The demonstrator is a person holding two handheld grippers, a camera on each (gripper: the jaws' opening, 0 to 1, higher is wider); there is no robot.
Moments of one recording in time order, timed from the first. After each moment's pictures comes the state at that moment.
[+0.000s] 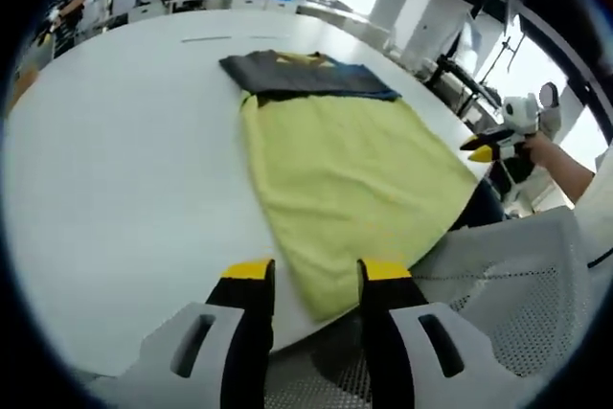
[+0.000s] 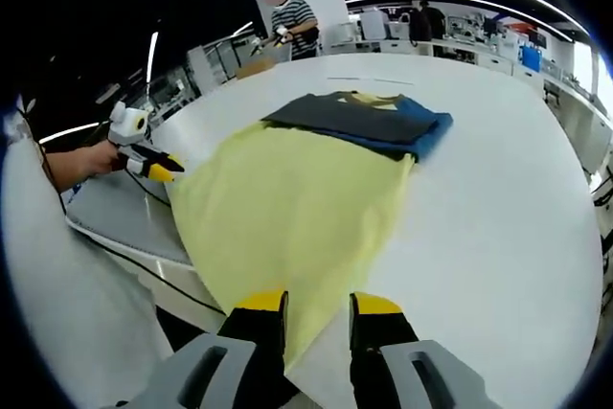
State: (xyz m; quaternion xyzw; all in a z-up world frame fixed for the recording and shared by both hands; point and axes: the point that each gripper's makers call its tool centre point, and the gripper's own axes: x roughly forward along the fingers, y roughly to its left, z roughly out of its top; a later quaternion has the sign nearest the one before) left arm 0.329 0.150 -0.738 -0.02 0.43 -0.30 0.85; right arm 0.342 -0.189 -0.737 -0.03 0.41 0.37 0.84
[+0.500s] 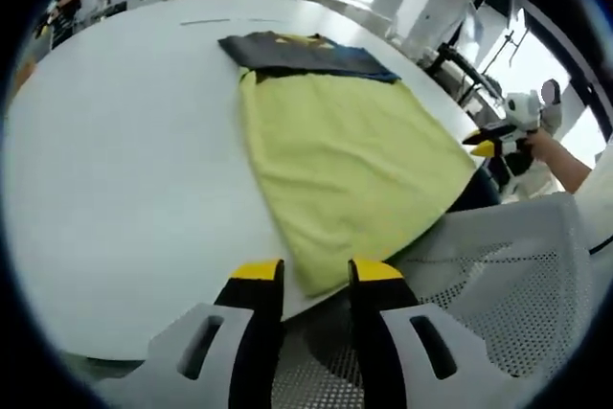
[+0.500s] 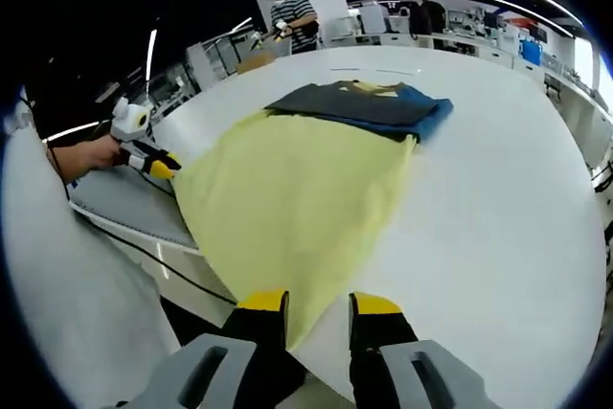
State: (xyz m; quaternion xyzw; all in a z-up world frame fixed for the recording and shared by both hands) left arm 0.312 0.152 -0.747 -0.02 0.46 -0.30 0.83; right arm 0.322 -0.192 -0.747 -0.03 0.42 0.37 0.83
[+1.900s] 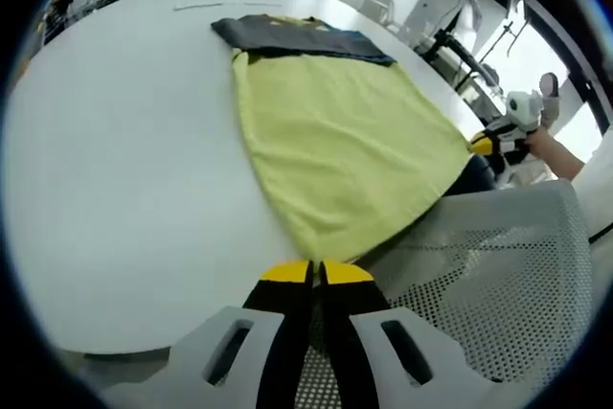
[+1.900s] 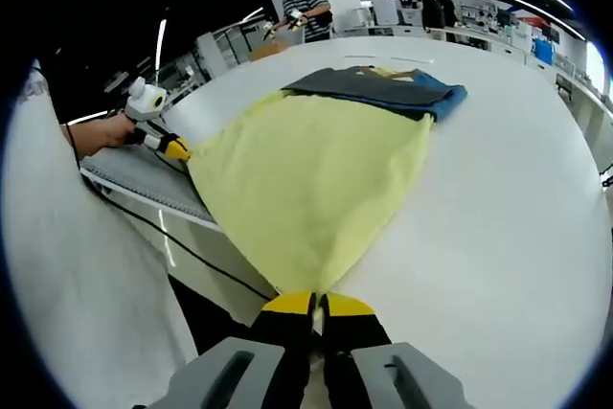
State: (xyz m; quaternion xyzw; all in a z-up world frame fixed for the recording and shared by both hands) left arm 0.304 0.155 -0.754 -0.02 0.48 -0.31 0.82; right arm 0.299 -0.194 -0.753 -0.05 0.43 0.39 0.81
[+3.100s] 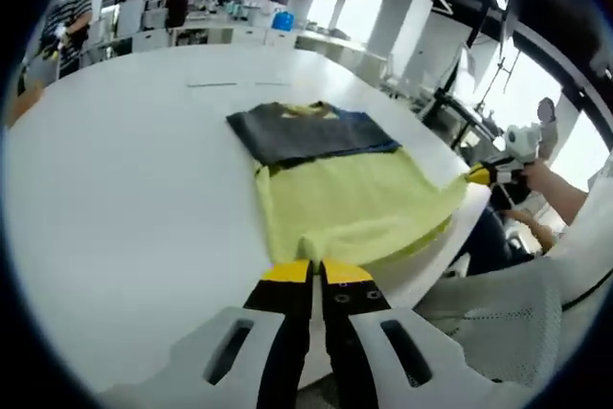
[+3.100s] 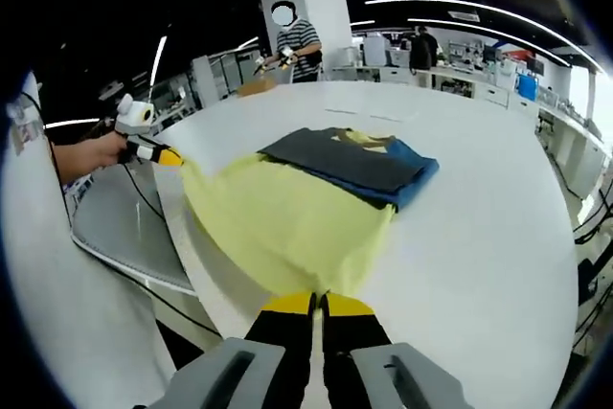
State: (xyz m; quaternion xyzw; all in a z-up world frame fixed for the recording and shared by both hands) left arm 0.382 0.151 -0.676 -0.04 0.36 -0.30 0.88; right arm 0.373 -0.194 -0.691 -0.05 0.35 0.36 0.87
